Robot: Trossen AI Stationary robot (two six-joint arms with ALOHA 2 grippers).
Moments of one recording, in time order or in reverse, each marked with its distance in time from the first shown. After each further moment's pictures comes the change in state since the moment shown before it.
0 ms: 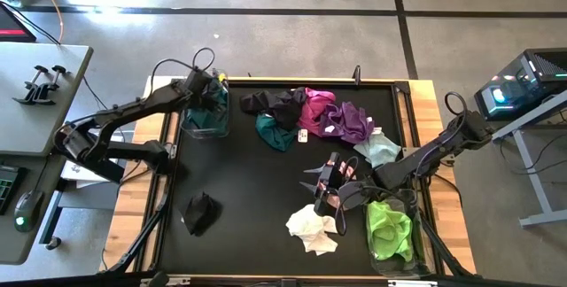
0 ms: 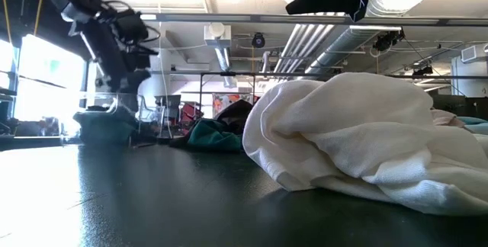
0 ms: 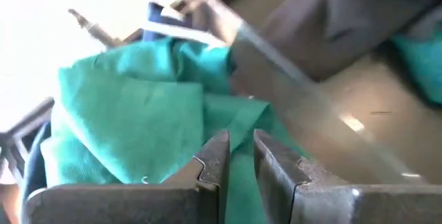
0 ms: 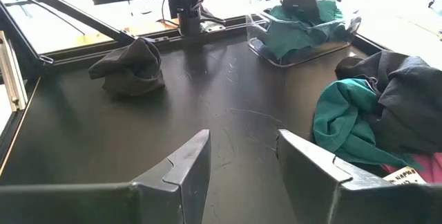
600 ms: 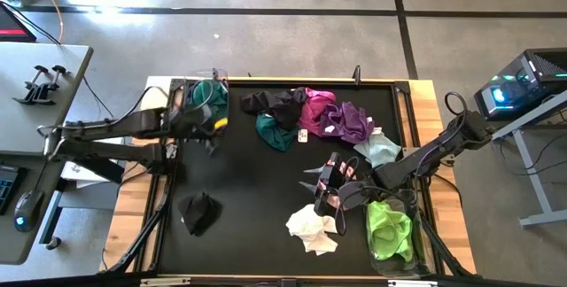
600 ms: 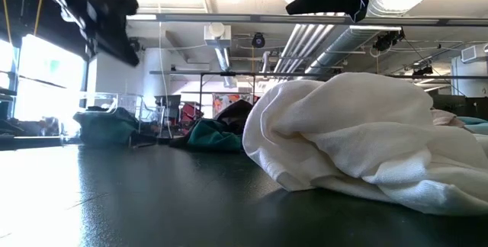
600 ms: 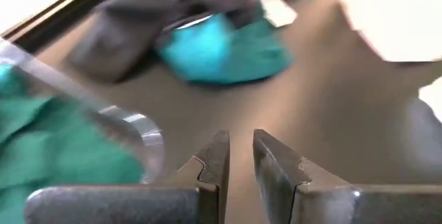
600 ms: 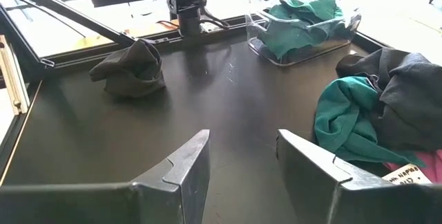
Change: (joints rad) left arm -0.652 -0.383 0.003 -0.188 -0.043 -0.371; right arm 0.000 0.000 0.000 0.000 0.000 0.017
